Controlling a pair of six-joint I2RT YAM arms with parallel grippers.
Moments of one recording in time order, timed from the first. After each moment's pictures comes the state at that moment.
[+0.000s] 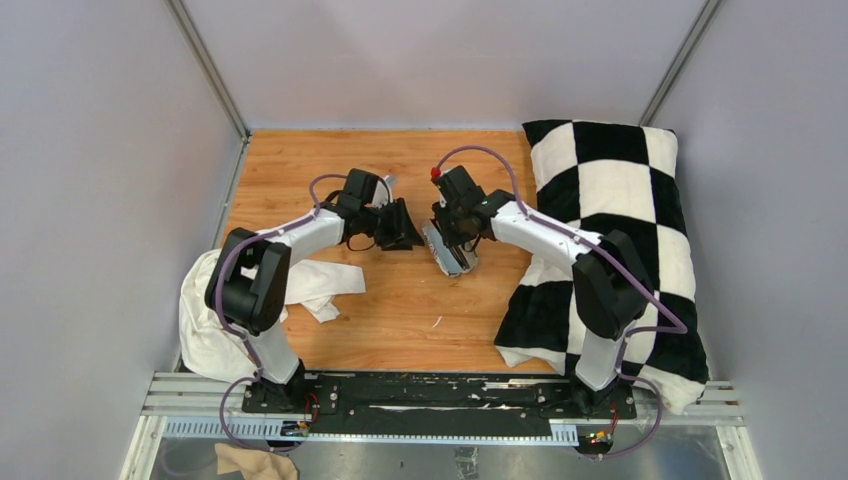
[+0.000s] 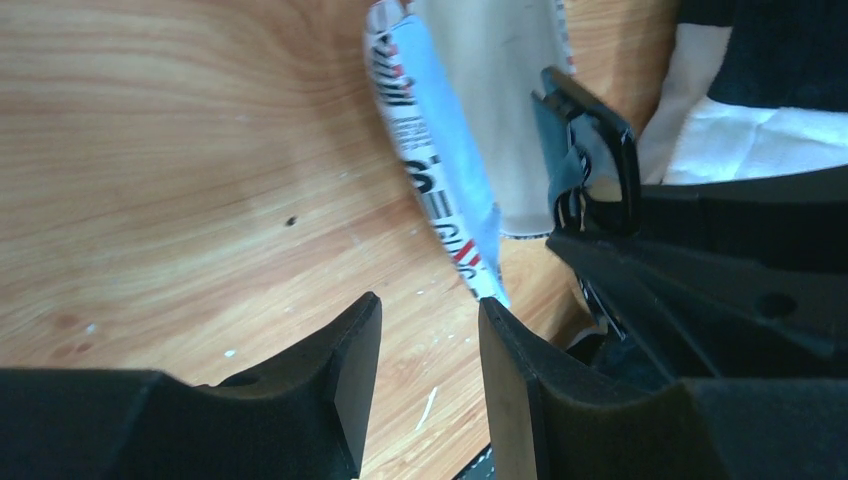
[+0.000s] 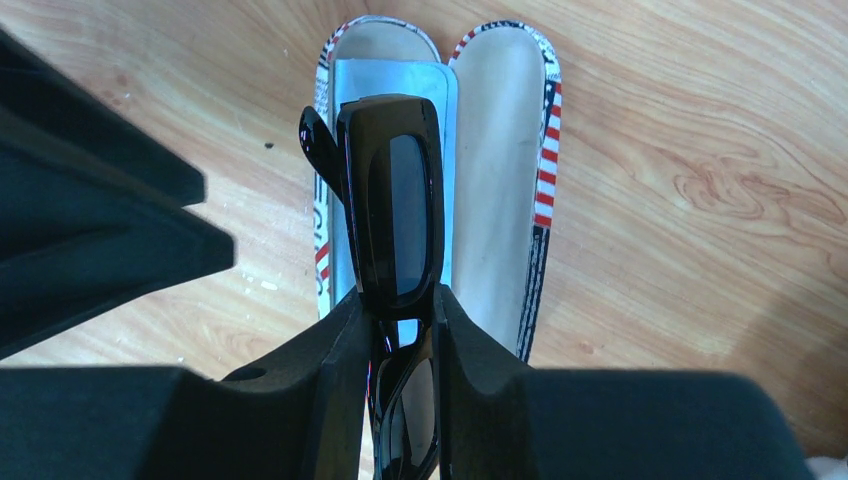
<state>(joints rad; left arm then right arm) -0.40 1.74 1.08 -0.19 0.53 -0.64 0.70 1.77 1.37 -0.53 0.07 0.23</state>
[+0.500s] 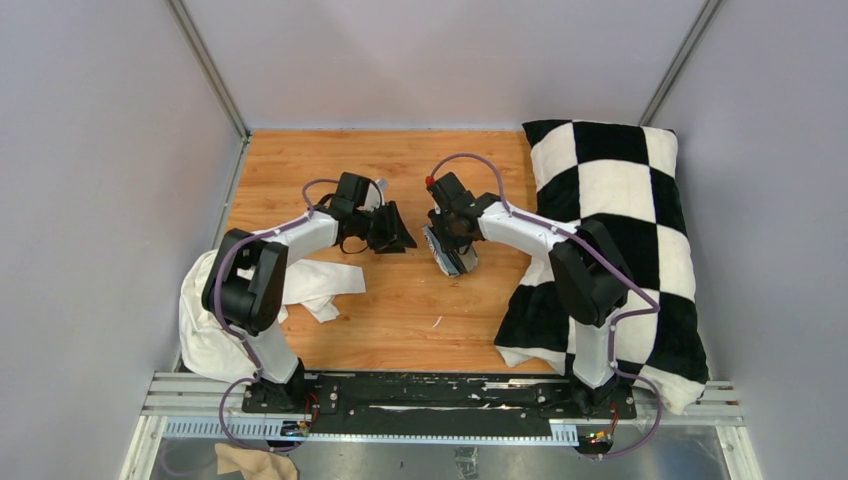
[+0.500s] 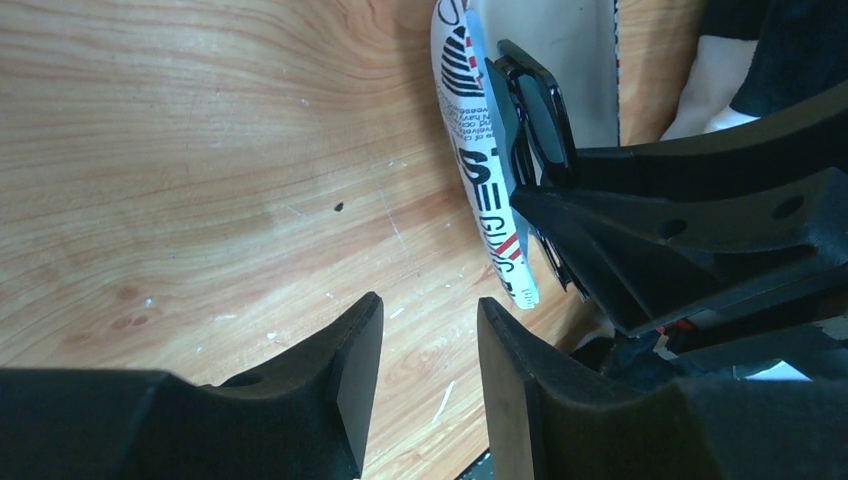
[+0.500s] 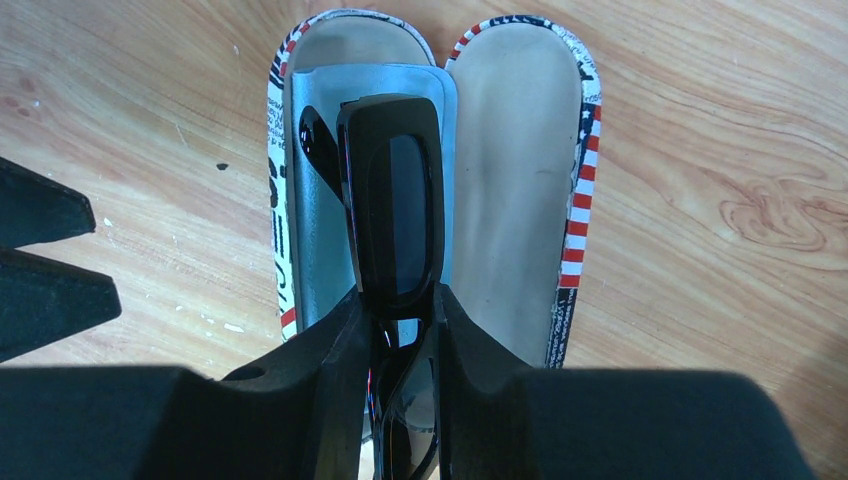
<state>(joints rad) -0.35 1.72 1.02 -0.19 0.54 -0.64 0.70 1.91 1.41 -0.51 0.08 0.22</state>
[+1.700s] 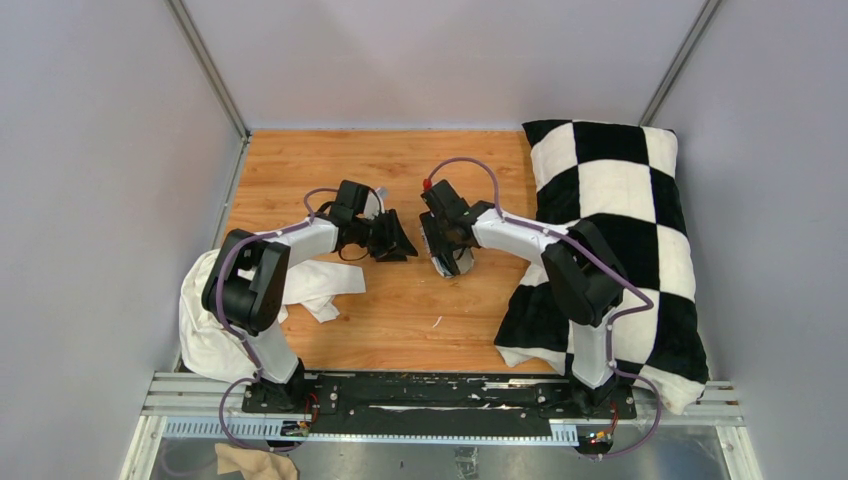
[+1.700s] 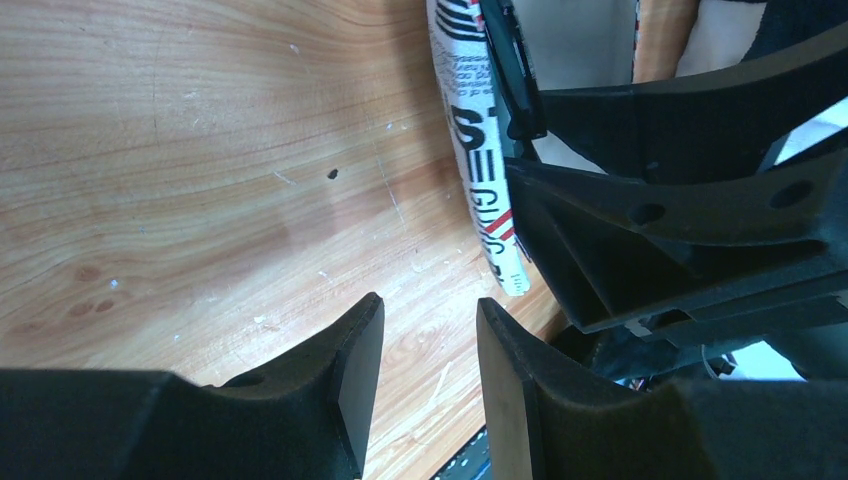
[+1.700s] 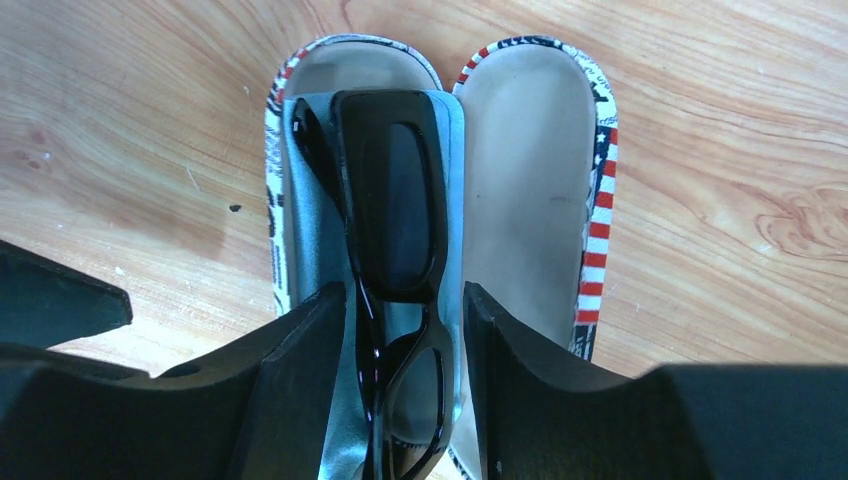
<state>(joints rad) -0.35 1.72 0.96 -0.13 0.60 -0.66 0.74 1.94 1.37 -0.41 0.15 0.29</state>
